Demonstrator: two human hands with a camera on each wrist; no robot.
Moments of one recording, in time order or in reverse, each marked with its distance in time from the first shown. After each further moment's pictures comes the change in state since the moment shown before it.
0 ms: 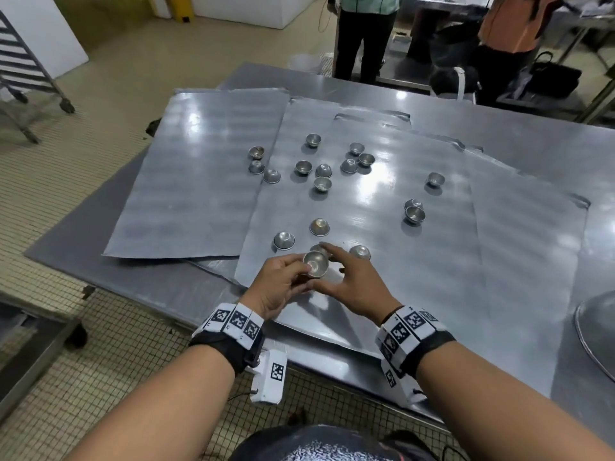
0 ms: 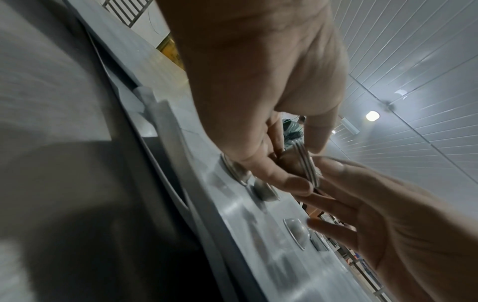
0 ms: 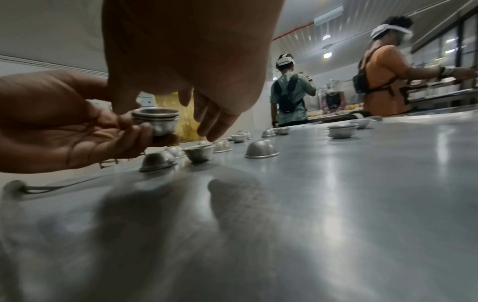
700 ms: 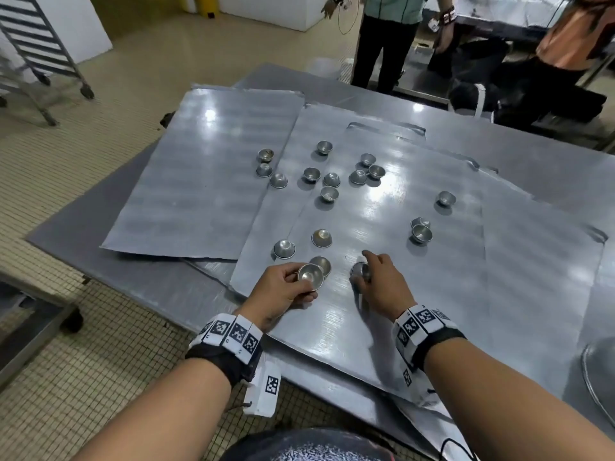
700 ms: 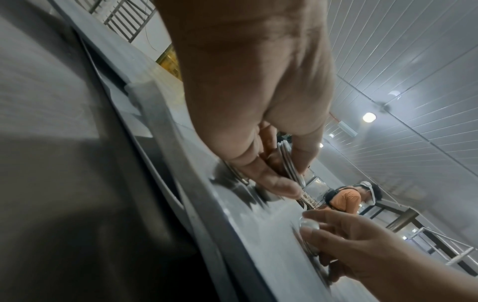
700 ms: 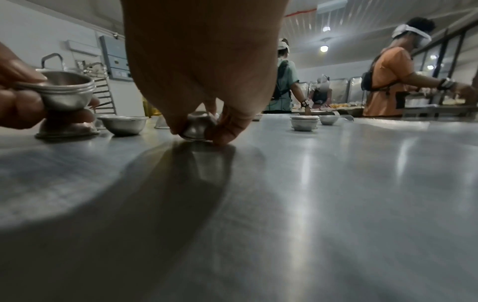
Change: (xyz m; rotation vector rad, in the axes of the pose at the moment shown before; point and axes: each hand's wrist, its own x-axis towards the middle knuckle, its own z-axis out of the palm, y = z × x) left_hand 0.009 -0.009 0.001 0.183 0.071 0.036; right_hand 0.034 0.058 -0.034 -0.362 -0.066 0.220
